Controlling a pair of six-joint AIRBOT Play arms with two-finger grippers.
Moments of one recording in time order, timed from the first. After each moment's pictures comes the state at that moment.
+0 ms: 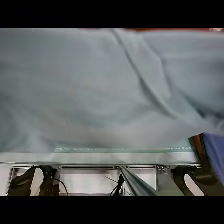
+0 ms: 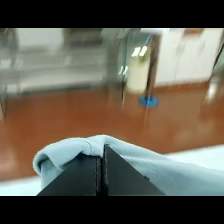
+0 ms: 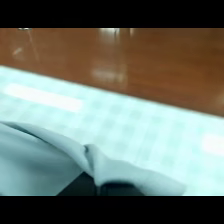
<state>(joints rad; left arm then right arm) 0.45 -0.50 1.49 0.75 -1.18 -1.19 0.04 -0.66 1.81 -1.23 1.58 1.54</state>
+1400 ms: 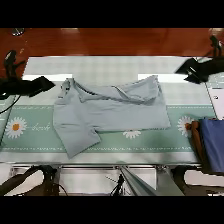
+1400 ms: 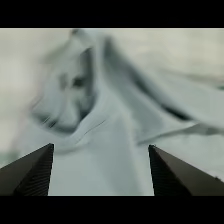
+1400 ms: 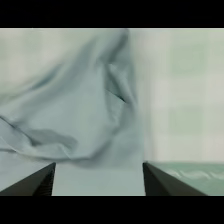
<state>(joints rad) 0.27 -1.16 0.95 0.97 -0.98 -1.24 -0.31 -1.47 1.44 -1.06 1.33 1.47</state>
